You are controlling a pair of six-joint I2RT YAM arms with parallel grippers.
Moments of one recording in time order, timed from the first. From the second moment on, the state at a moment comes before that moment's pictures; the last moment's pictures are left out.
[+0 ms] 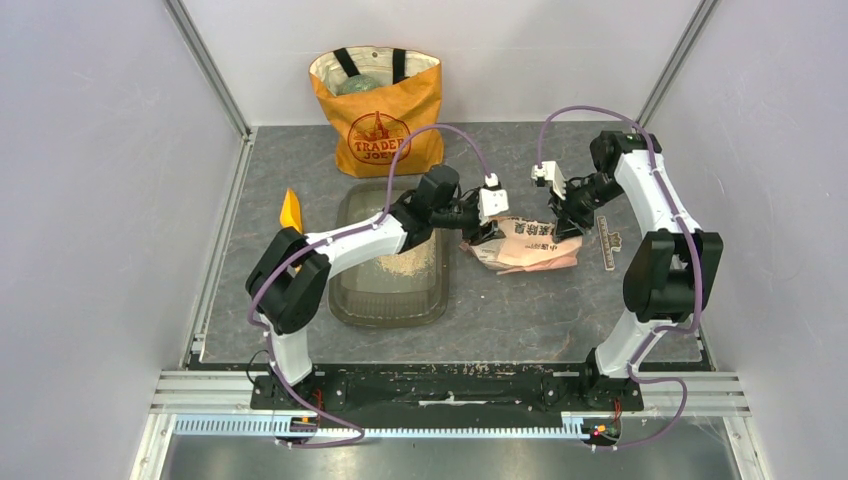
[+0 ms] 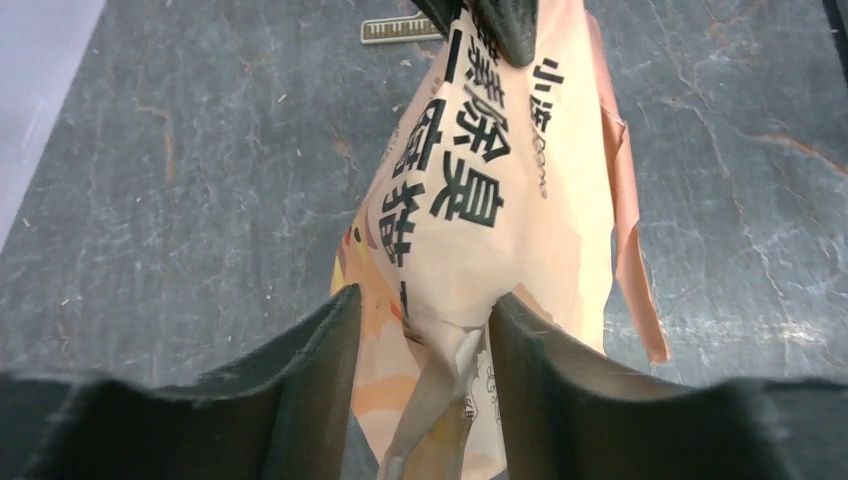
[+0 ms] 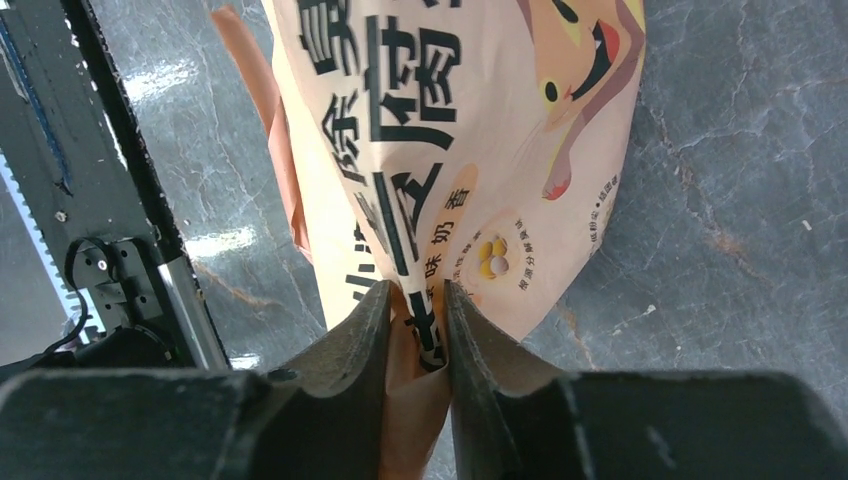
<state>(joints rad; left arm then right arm) -0.77 1.85 1.31 0.13 0.61 0.45 -0.04 1.77 1.58 -1.43 -0.62 -1.30</state>
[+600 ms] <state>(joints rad) -0.83 1.75 1.15 0.26 0.56 0.87 -0.06 1.79 1.65 -1.54 -0.65 -1.39</state>
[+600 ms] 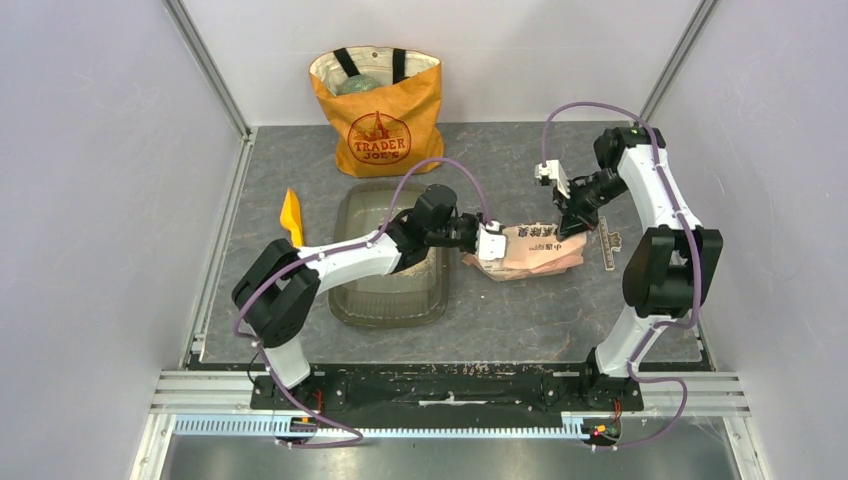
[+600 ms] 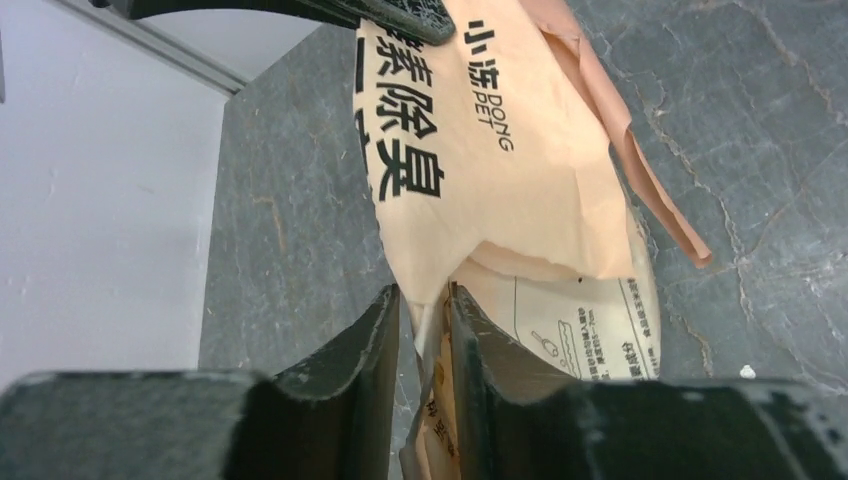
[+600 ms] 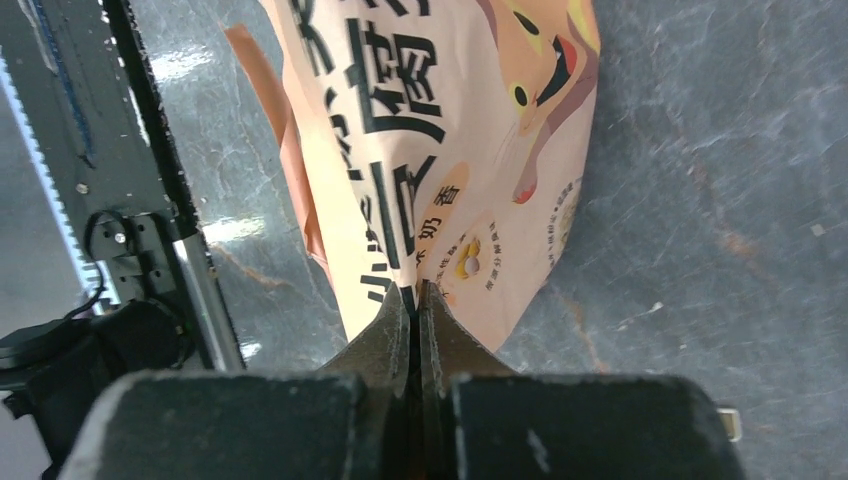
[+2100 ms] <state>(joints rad) -0.67 2.00 1.58 -0.31 0.94 0.16 -0.12 1.76 1.56 -1.53 -0.54 -1.39</state>
